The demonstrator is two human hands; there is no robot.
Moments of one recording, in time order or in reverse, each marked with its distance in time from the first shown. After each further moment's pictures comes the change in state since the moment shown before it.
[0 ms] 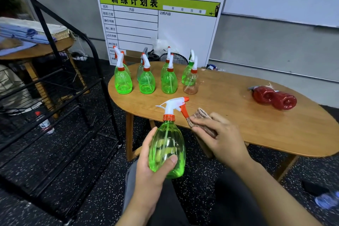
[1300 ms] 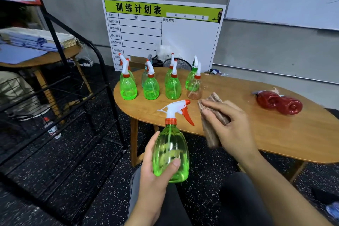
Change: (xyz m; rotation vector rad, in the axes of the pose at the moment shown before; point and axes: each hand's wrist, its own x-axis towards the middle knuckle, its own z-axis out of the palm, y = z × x) left_hand 0.001 0.002 0.000 -0.060 0.006 -0.014; right_hand 0.031 -0.029 -0.025 0.330 0.144 0.177
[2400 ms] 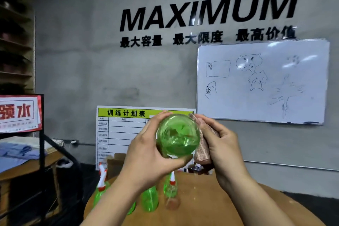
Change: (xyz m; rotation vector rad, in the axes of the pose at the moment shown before) left_hand 0.106 0.280 0.164 0.802 -0.190 0.928; right_hand 0.133 -0.182 -0.132 0.759 0.246 0.058
